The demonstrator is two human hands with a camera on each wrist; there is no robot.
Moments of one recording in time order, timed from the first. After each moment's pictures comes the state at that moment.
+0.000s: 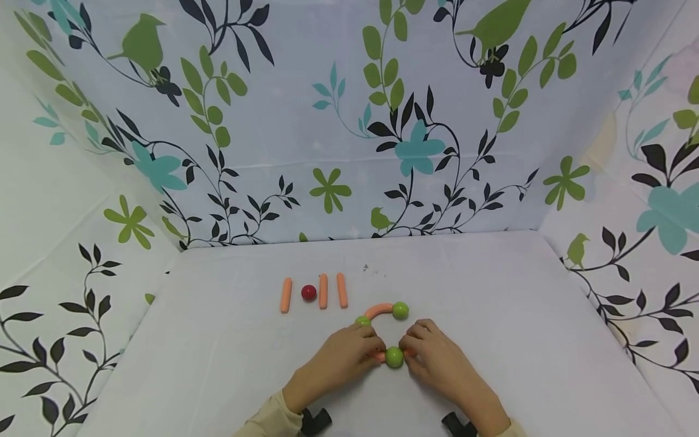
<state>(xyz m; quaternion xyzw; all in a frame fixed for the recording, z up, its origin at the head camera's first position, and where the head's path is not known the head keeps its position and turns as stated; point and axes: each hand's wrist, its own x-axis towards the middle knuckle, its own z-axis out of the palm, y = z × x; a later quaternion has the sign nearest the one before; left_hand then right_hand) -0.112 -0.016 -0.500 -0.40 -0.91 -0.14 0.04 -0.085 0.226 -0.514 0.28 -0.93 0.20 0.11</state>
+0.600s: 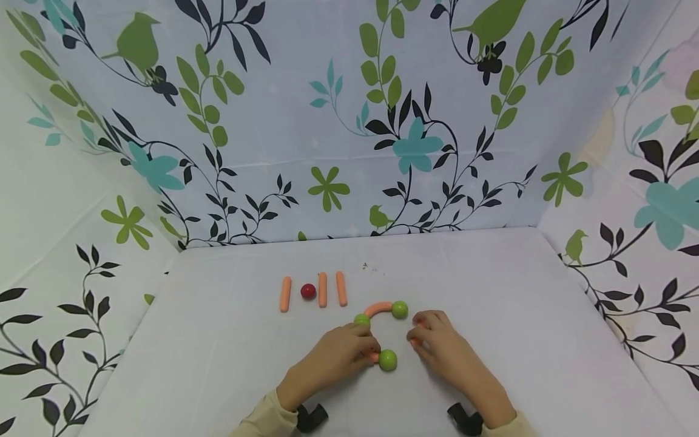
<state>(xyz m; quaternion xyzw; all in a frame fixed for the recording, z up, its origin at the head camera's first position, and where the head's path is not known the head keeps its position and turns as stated) -0.112 -0.025 -0.489 -0.39 -0.91 -0.14 0.00 -0.092 0.235 -0.511 0.23 -0.94 0.21 0.12</state>
